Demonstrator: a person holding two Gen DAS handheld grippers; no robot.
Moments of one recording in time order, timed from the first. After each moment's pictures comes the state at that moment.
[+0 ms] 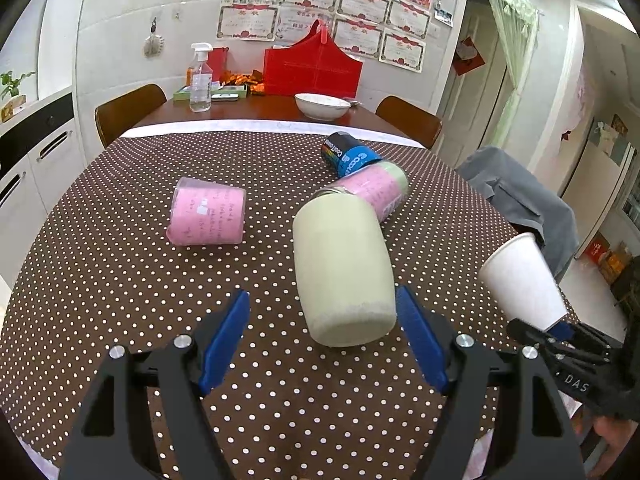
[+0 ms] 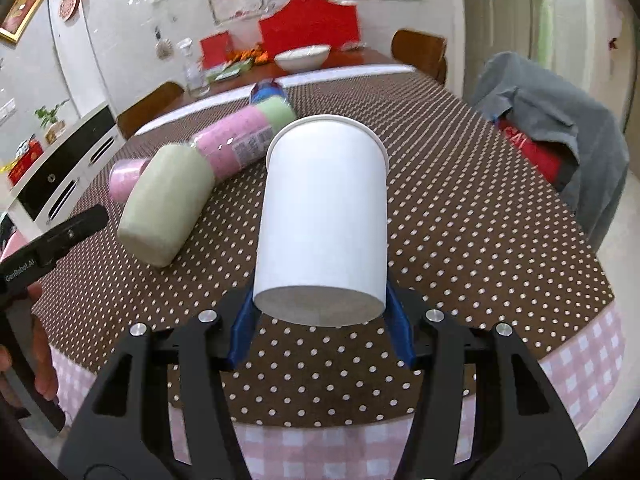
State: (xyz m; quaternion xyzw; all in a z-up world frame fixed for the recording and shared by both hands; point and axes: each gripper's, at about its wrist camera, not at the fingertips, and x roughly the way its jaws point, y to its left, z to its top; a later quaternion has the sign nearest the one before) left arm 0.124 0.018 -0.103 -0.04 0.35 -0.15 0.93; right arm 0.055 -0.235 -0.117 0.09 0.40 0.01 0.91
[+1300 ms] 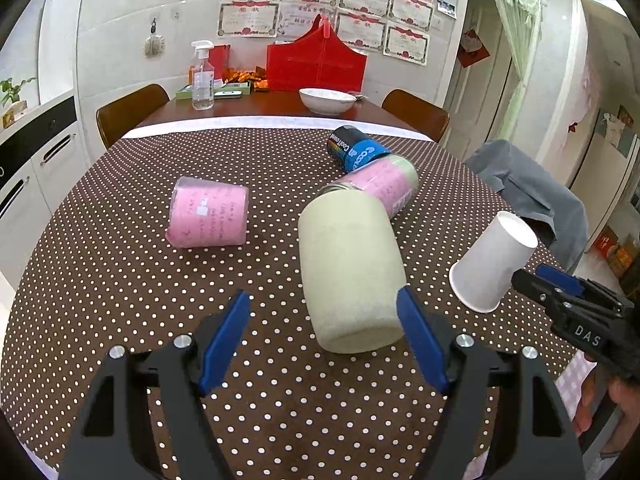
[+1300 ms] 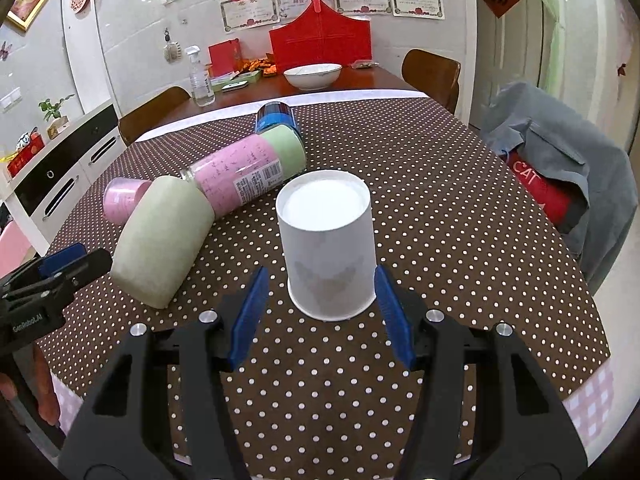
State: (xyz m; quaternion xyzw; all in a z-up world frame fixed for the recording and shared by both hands) left arm 0.136 0.010 -0.108 -0.02 0.35 -0.13 0.93; right arm 0.090 -0.227 -0.098 0.06 0.35 0.01 0.93
